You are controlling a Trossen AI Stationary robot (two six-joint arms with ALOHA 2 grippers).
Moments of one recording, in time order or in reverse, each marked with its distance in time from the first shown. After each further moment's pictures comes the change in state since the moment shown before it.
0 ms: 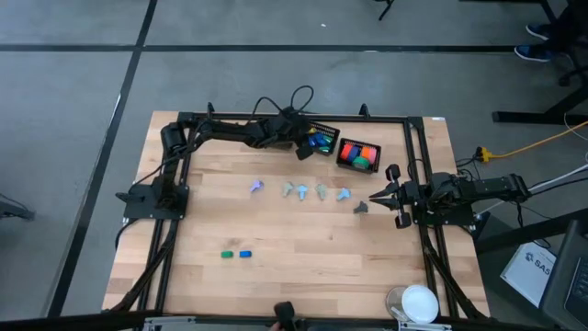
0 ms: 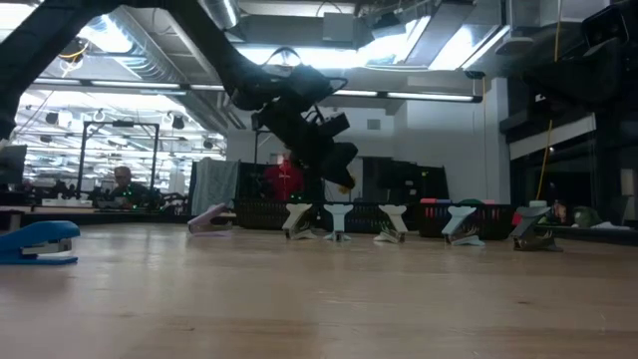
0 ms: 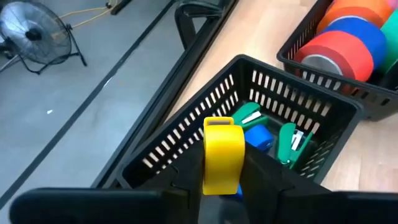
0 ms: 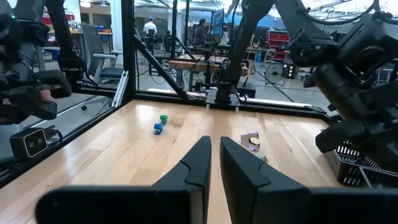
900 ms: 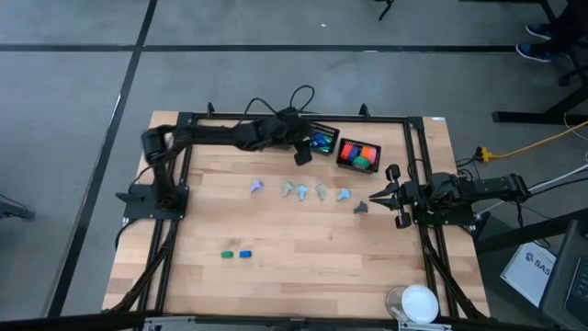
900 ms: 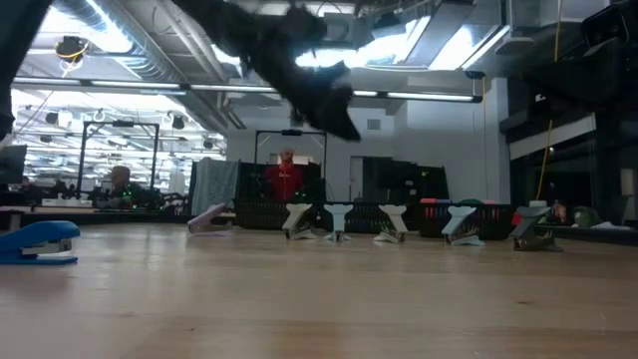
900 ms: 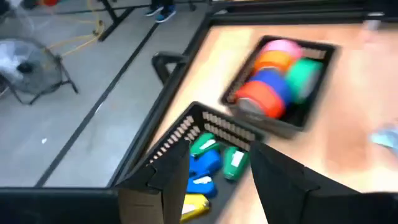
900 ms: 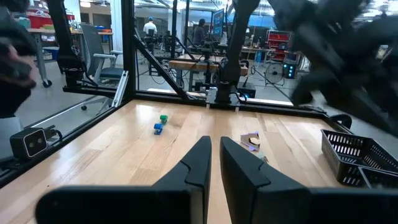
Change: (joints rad) left arm -0.104 -0.202 -0.001 -0.160 -0.017 0.024; right arm 0.000 0.000 0.000 0.000 0.000 0.000
